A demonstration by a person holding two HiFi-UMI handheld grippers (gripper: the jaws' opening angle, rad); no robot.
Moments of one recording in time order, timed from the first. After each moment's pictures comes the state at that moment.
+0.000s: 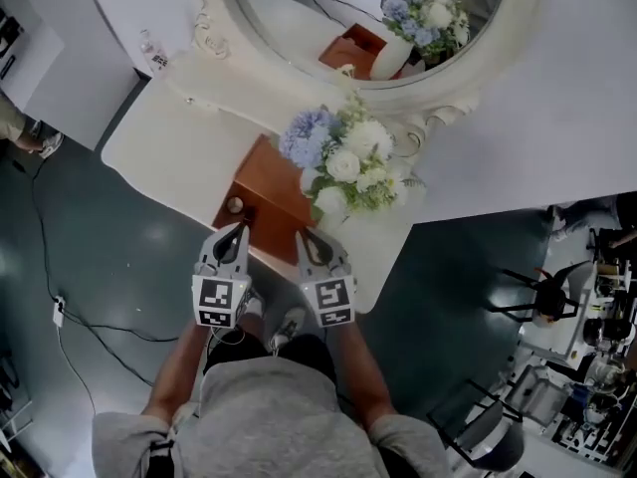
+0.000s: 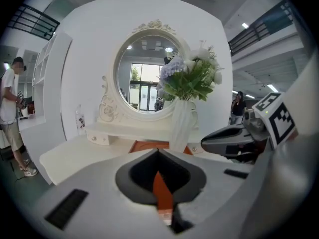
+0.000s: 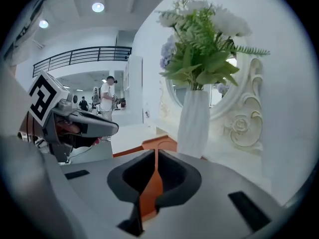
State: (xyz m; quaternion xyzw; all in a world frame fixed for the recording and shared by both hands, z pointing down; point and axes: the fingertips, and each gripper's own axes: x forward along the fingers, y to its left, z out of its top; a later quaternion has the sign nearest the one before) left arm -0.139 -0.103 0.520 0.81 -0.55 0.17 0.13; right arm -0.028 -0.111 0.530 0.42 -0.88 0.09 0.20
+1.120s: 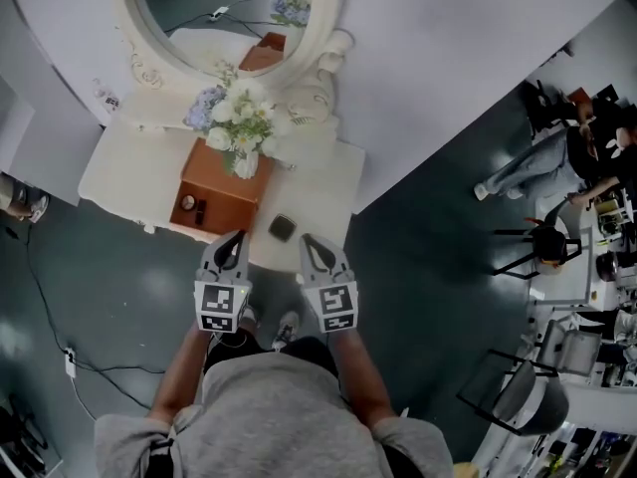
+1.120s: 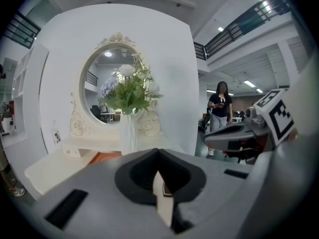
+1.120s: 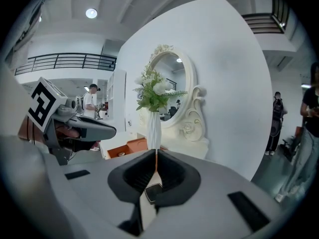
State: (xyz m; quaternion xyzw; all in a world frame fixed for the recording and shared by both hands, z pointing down) left arm 0.008 -0.018 0.477 0.86 -0.48 0.17 0.06; right arm 0.128 -0.003 0.479 0.53 -0.84 0.08 0.13
